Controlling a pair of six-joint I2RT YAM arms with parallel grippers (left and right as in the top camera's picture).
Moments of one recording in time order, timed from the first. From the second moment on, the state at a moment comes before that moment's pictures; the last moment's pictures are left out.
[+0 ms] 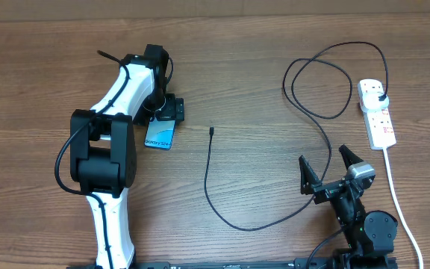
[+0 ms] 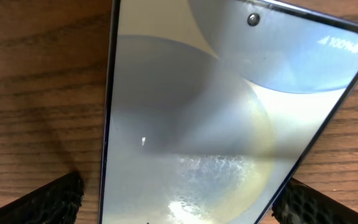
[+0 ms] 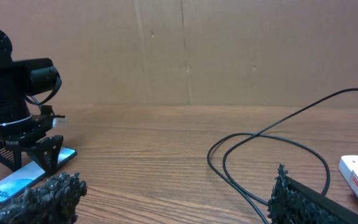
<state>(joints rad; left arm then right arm) -0.16 2.26 1.71 -1.07 0.00 -0.24 0.03 0.01 0.02 -0.01 -0.26 0.10</state>
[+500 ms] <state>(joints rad) -0.15 2.26 1.71 -1.10 -0.01 0.03 0.03 0.01 0.02 -0.01 -0.26 0.10</state>
